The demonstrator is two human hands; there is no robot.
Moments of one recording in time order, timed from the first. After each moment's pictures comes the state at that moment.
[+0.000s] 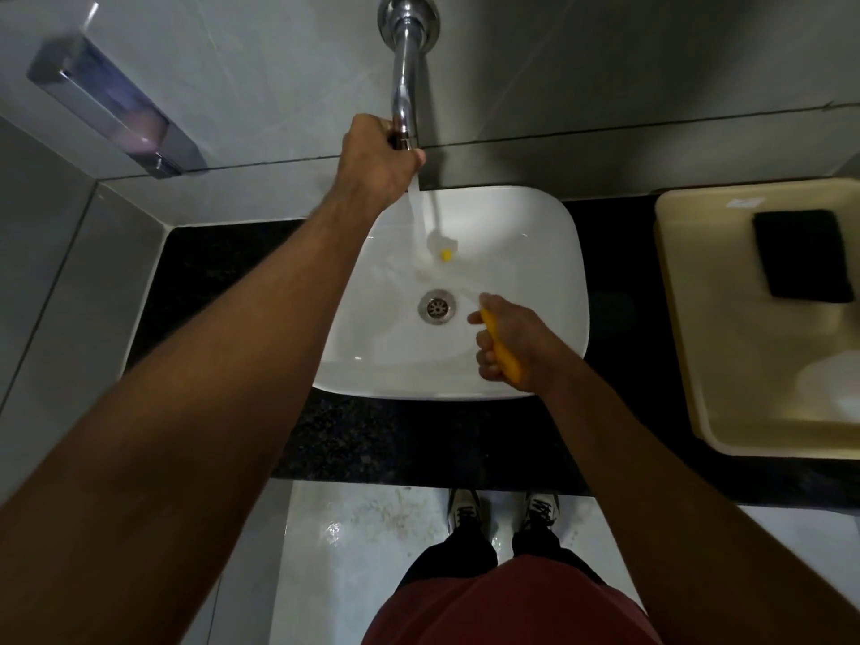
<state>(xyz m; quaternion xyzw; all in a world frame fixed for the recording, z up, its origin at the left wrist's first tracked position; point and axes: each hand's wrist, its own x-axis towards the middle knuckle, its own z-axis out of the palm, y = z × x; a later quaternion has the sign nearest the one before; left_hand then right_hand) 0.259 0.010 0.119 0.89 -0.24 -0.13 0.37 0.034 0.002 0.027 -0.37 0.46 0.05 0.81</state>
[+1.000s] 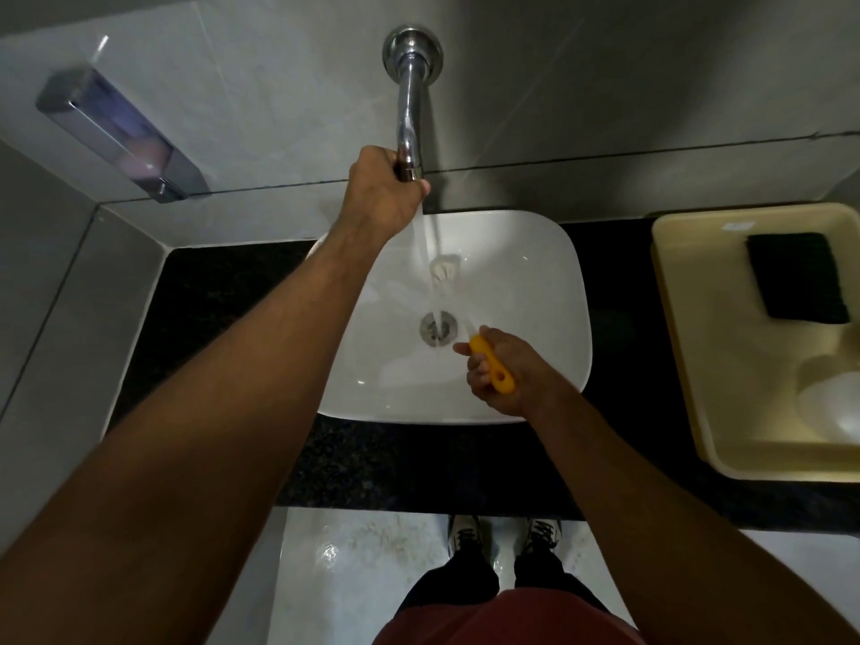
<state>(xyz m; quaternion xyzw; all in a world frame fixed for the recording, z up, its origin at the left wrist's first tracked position) 0.256 0.011 0.121 0.88 -0.24 -0.14 0.37 0.048 0.006 0.006 -0.19 0.46 0.06 0.87</state>
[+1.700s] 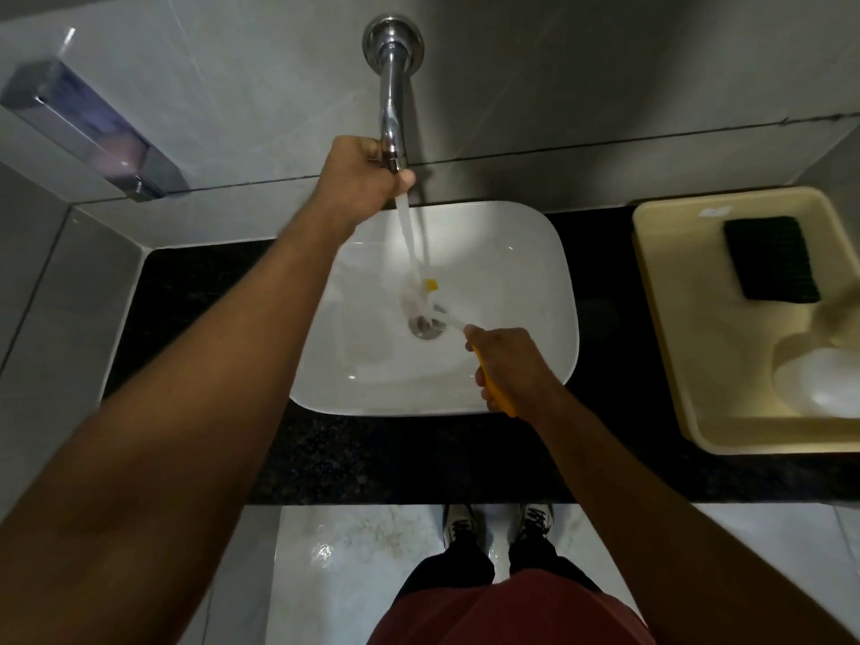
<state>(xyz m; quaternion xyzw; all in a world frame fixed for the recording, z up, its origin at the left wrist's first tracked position) 0.265 0.022 0.126 0.84 -0.27 -0.21 0.41 0.023 0.021 0.016 -0.49 0.50 -0.02 0.71</state>
